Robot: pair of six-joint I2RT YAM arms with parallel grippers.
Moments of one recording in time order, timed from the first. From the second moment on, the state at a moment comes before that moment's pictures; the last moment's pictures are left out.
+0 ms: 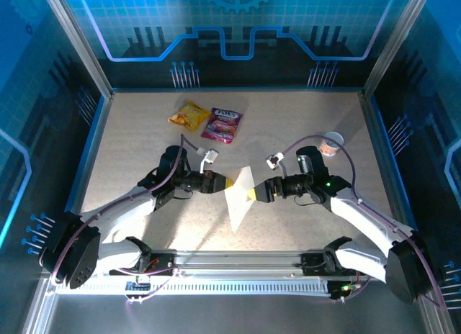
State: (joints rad) left arm -0.48 1.21 0.58 0.19 0.91 -0.71; right arm 0.47 1.11 0.64 -0.23 -0.96 0.42
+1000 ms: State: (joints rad) left arm -0.48 1.21 0.58 0.14 0.91 -0.69; right arm 0.49 1.23 0.79 -0.26 -0.93 0.38
